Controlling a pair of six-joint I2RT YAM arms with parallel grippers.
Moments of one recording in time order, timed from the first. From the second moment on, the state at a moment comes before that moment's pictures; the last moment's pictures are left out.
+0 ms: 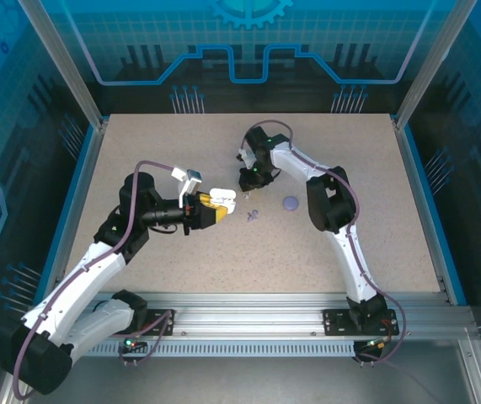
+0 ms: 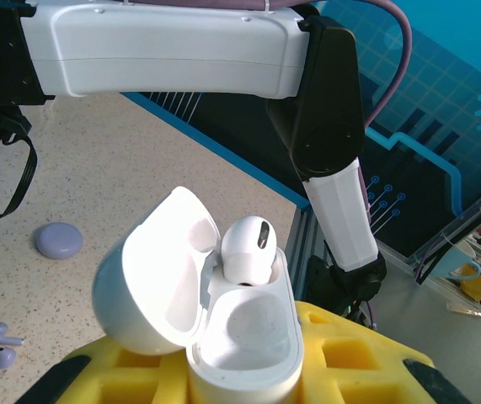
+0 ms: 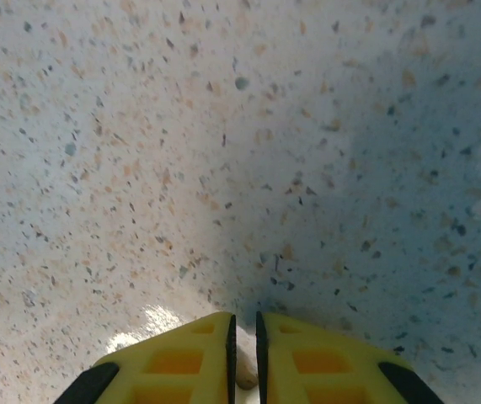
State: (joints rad) left arm -0.37 0.92 0.75 -0.08 0.91 -0.28; right arm 0.49 2.46 2.10 -0.98 -0.34 0.11
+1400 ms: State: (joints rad) left arm -0.37 0.90 0.73 -0.05 0.91 -0.30; right arm 0.54 2.25 1.83 -0.94 -0.22 0.15
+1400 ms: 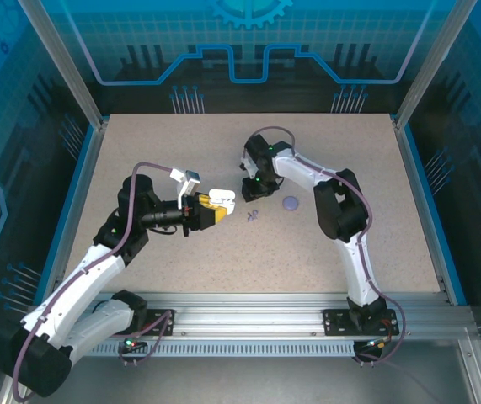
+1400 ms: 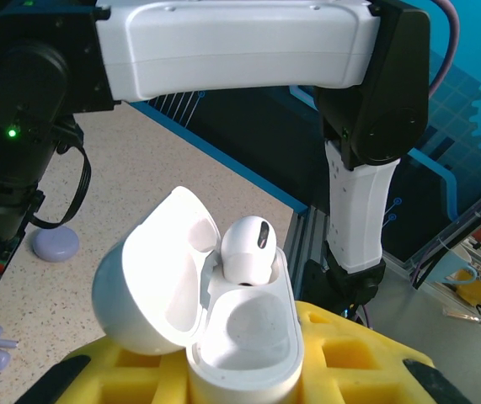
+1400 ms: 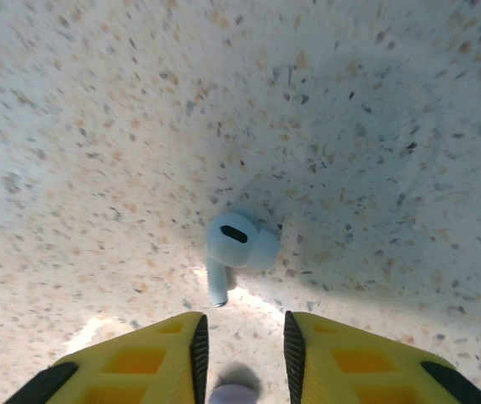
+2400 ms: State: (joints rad) left arm -0.37 0.90 0.73 -0.05 0.91 -0.32; right arm 0.55 2.36 1.98 -0.98 -0.21 0.21
